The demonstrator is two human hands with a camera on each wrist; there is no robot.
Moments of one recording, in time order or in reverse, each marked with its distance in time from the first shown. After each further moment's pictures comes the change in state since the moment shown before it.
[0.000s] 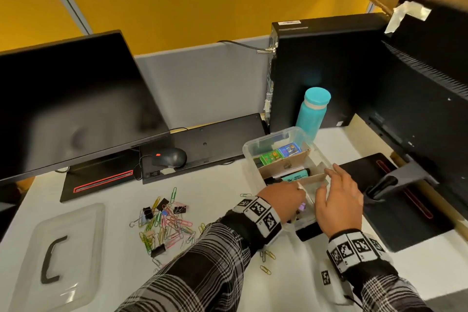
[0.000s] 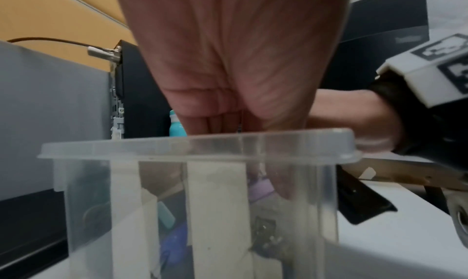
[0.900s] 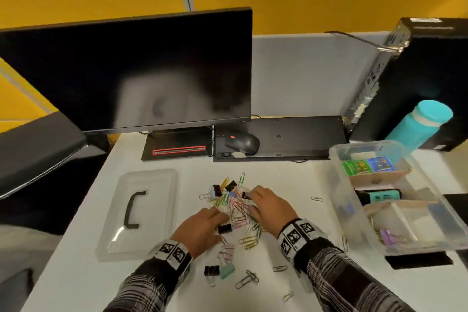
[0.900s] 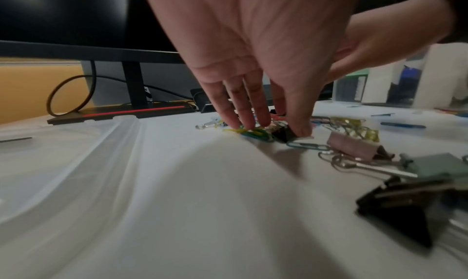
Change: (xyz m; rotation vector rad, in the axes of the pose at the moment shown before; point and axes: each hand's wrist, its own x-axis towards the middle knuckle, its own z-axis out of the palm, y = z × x) left_hand -0.260 -0.177 0.148 -0.272 0.155 -0.505; right_hand -0.074 -0.196 0.145 0.033 -0.664 -0.870
